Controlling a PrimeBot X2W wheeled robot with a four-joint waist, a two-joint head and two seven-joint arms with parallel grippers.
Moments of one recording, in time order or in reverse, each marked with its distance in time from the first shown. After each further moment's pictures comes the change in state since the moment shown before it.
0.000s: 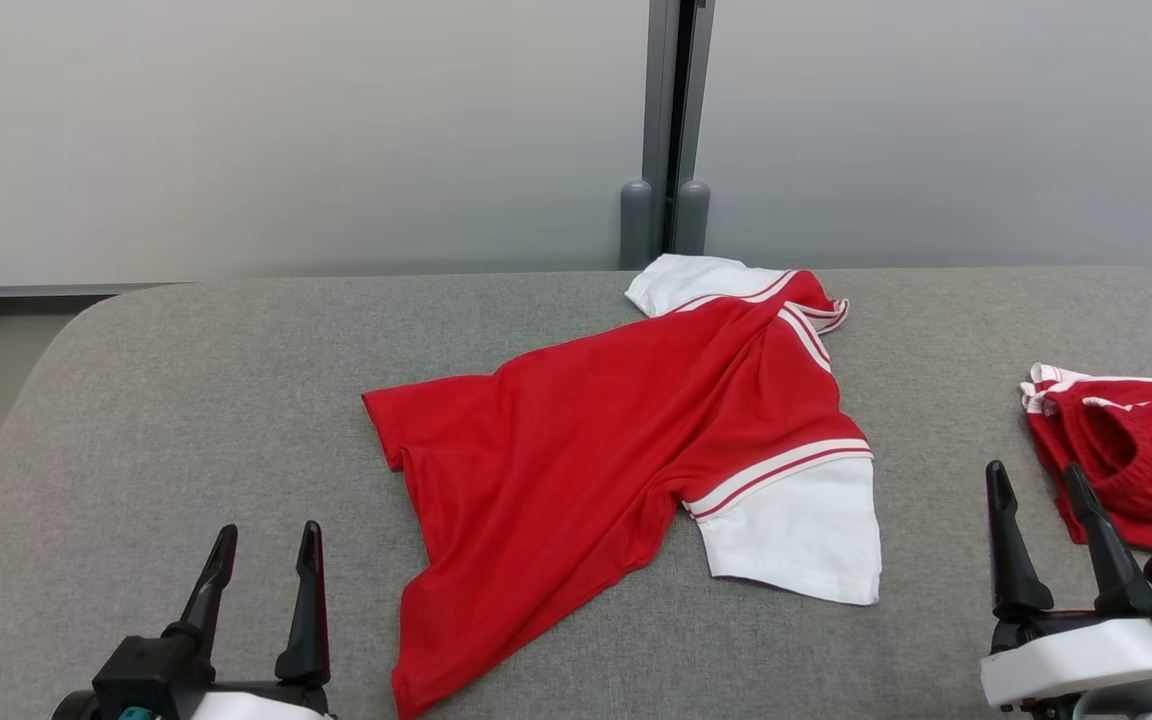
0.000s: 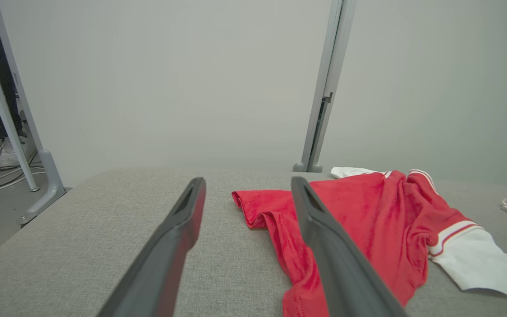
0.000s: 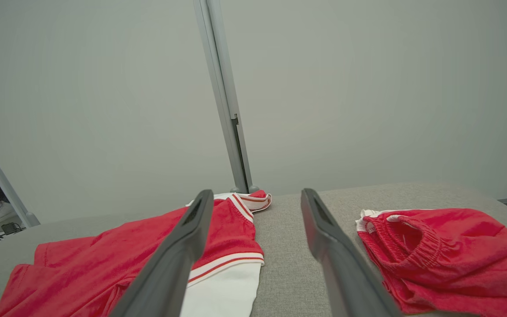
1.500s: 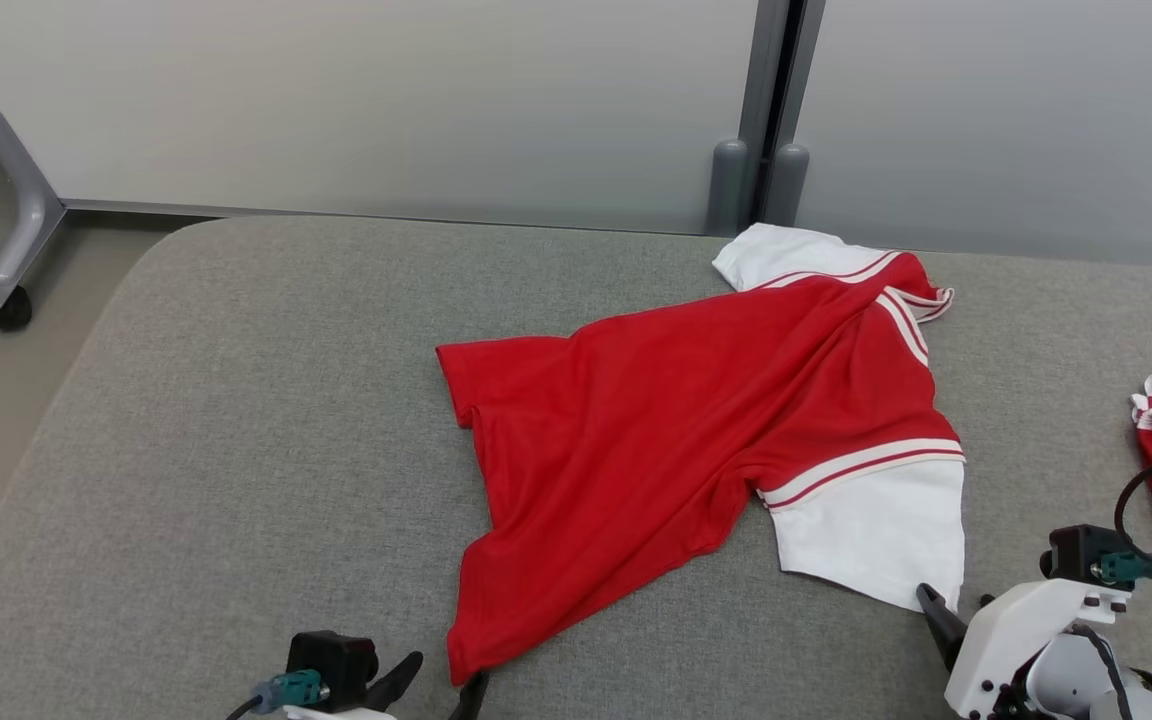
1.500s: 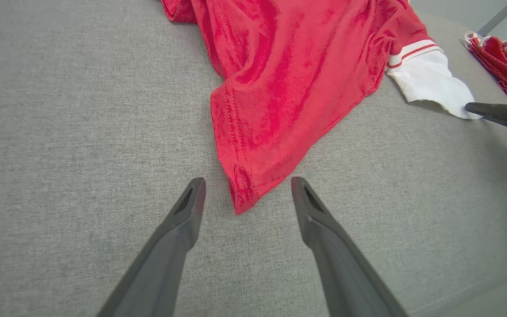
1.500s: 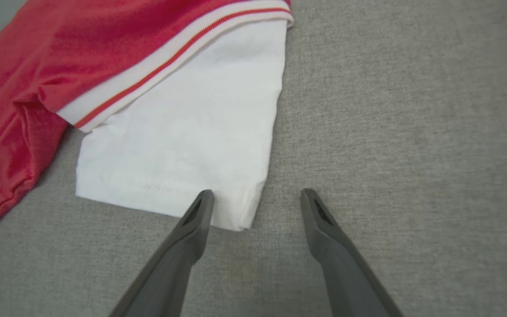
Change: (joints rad) left arm -0.005 -0.041 -0.134 0.048 -0.059 -0.200 0.508; right arm -0.130 0.071 -0.088 0.288 0.004 0.000 0.653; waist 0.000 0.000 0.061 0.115
